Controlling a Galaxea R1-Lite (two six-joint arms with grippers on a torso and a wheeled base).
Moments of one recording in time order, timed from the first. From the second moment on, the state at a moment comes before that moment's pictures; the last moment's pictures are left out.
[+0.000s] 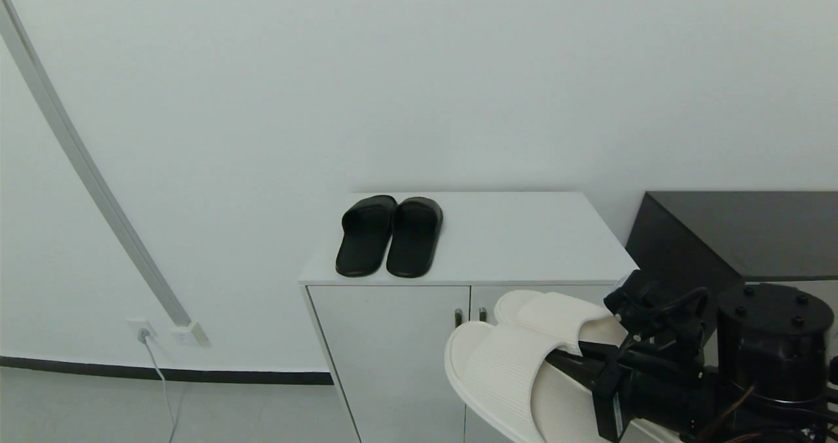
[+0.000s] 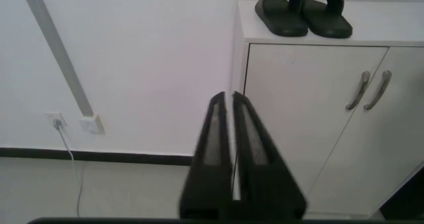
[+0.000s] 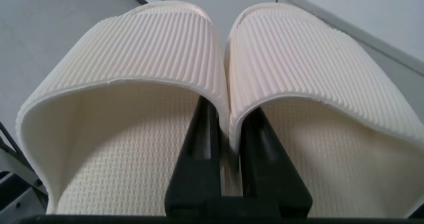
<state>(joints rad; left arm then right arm) 0.00 0.00 0.00 0.00 0.08 0.00 0.75 1.57 -0.40 -0.86 0.04 0.00</state>
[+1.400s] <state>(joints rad) 0.00 0.00 0.00 0.00 0.08 0.02 0.75 1.55 -0.37 -0.86 0.04 0.00</state>
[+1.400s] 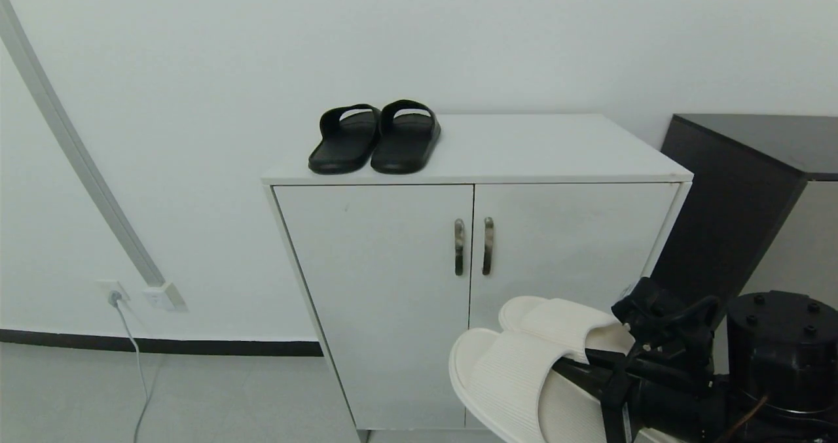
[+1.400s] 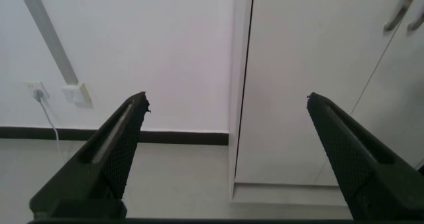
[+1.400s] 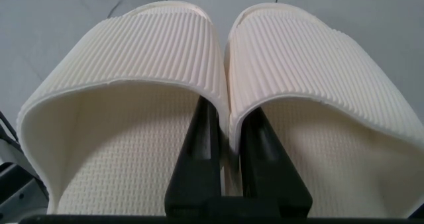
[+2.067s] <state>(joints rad) 0.00 0.00 0.00 0.00 0.04 0.02 0.75 1.57 -0.36 -0.86 0.05 -0.01</state>
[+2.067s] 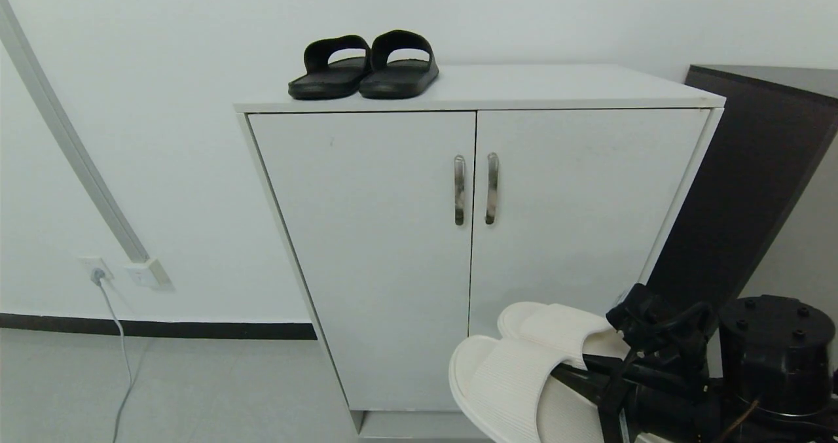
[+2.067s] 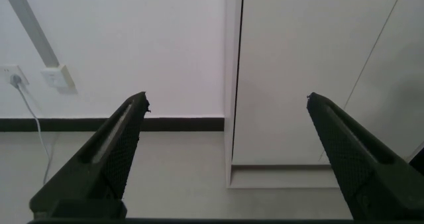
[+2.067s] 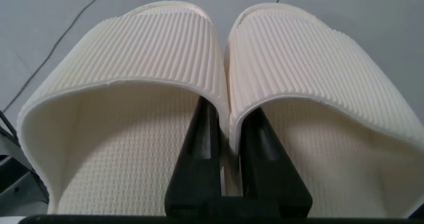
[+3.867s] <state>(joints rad) -0.20 0.94 -0.45 -0.47 -0.58 -0.08 0.76 1.58 -0.34 -0.90 0.05 -0.02</state>
